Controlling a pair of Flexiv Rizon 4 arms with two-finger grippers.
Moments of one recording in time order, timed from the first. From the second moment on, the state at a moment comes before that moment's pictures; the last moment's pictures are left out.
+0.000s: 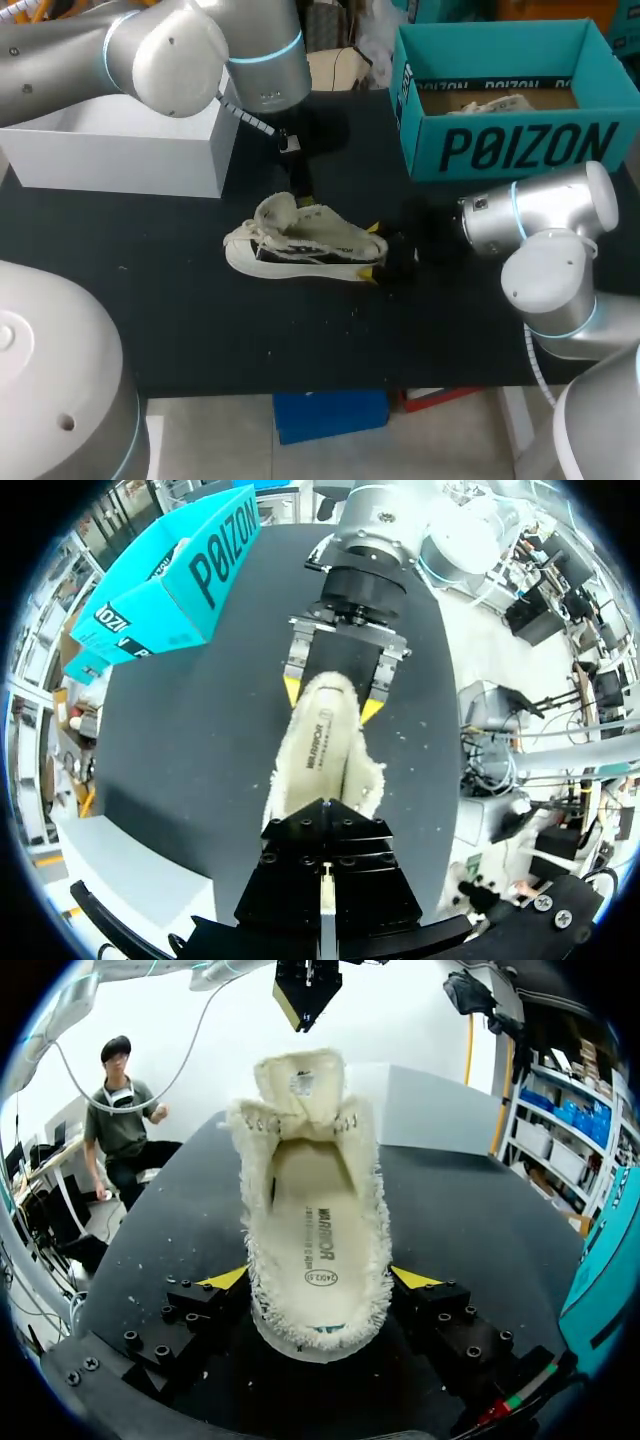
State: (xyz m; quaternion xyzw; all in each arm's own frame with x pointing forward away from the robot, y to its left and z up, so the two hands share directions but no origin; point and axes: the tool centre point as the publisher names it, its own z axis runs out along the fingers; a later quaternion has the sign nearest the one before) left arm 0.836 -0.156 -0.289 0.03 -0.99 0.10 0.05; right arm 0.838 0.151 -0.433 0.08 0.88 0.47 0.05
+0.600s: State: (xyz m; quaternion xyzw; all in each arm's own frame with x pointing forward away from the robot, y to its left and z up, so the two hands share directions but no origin) left arm 0.841 -0.149 -0.312 -0.06 -0.98 0.13 0.11; right arm 0.838 0.151 -0.433 0.08 0.88 0.47 0.05
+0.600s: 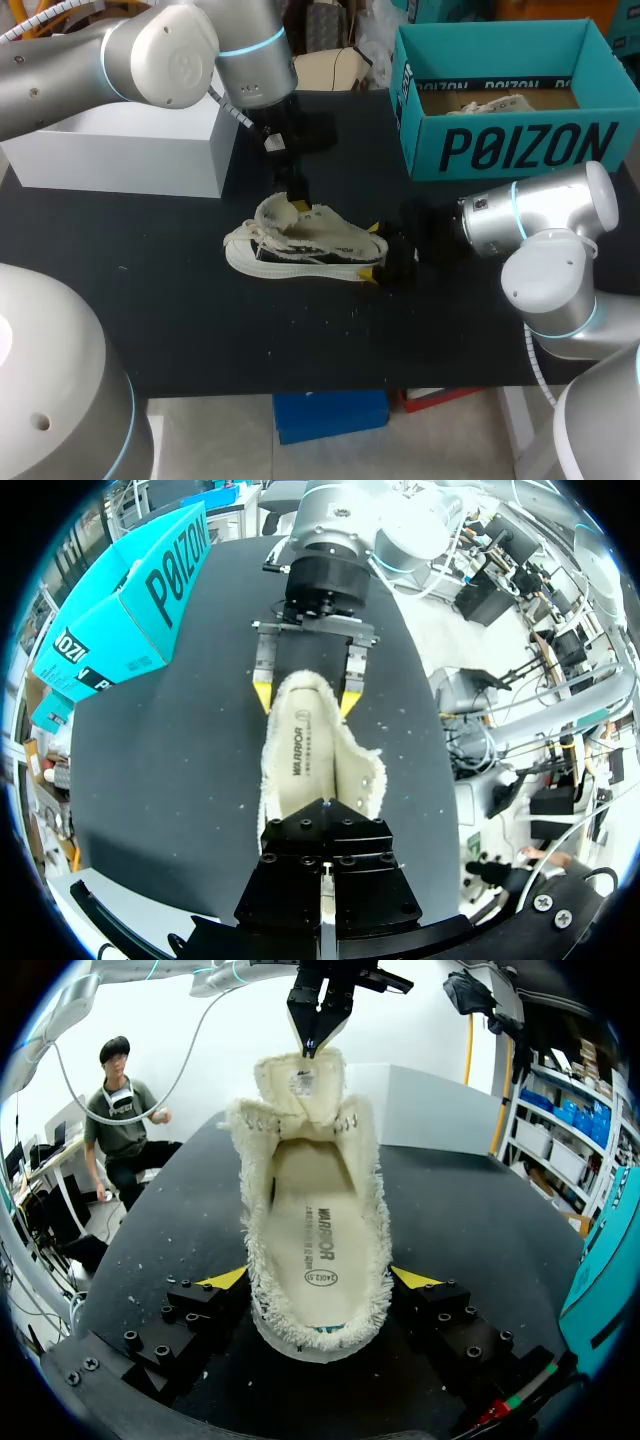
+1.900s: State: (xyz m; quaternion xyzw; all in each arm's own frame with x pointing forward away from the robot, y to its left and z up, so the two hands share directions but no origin) left arm 0.816 -0.177 -0.389 -0.07 -0.97 0.08 0.20; right arm 0.838 0.151 -0.433 0.08 0.88 0.47 0.05
